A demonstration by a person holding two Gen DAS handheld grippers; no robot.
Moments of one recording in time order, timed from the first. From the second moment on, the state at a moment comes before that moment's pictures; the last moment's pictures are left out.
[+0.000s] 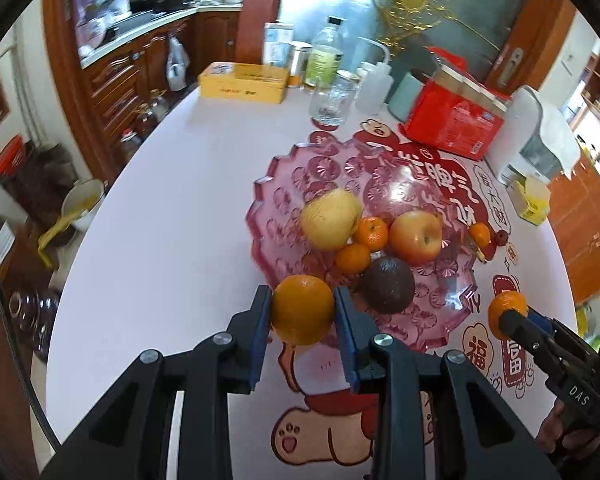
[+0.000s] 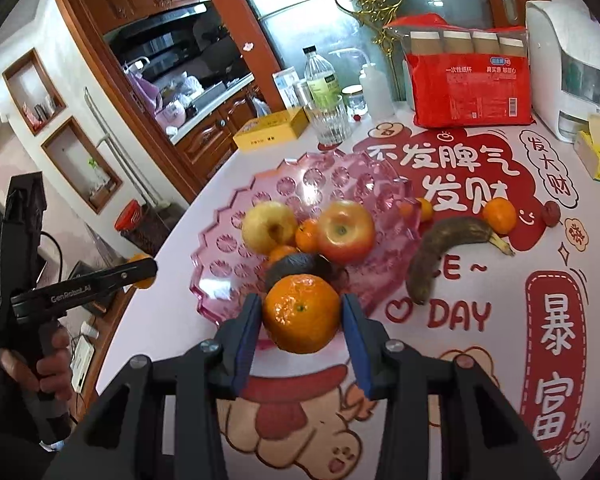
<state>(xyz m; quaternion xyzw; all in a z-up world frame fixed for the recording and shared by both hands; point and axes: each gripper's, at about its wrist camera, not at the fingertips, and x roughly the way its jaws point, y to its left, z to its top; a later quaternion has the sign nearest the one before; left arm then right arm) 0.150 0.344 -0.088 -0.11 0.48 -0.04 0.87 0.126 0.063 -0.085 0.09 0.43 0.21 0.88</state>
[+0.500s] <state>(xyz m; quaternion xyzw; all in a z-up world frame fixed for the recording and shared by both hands) 0.179 0.319 -0.113 -0.09 0.51 -0.11 0.85 0.142 0.087 -0.103 0.11 0.44 0.18 0.87</state>
